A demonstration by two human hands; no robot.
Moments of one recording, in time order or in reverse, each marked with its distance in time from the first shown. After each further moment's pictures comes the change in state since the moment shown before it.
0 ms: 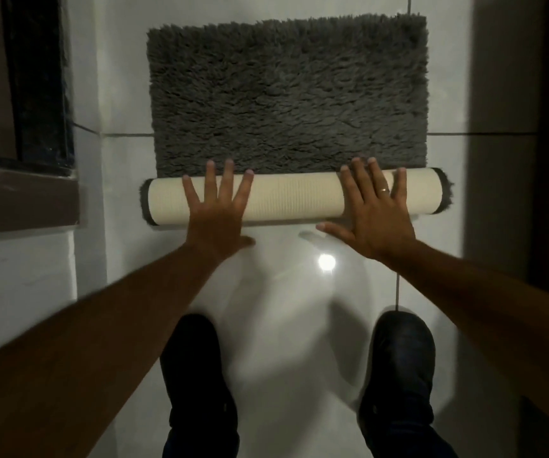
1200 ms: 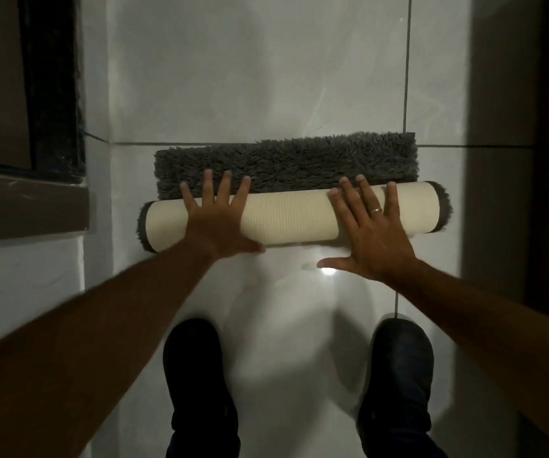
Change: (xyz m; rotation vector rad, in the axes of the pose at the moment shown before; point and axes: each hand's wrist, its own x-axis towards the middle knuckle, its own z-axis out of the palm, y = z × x) left_hand 0.008 -0.012 -0.011 -0.110 -0.078 -0.043; right_hand -0.012 -0.004 -0.002 -0.069 -0.033 -0.177
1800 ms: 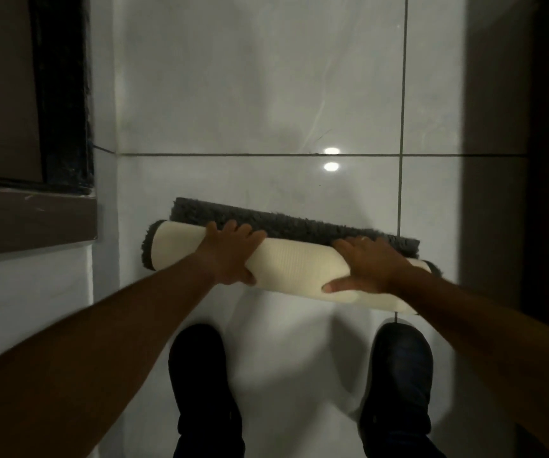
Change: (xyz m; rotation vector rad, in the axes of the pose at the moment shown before) left_hand -0.017 0.003 -0.006 0.073 -0.279 0.280; right_hand -0.005 0.001 0.005 0.315 -0.476 0.009
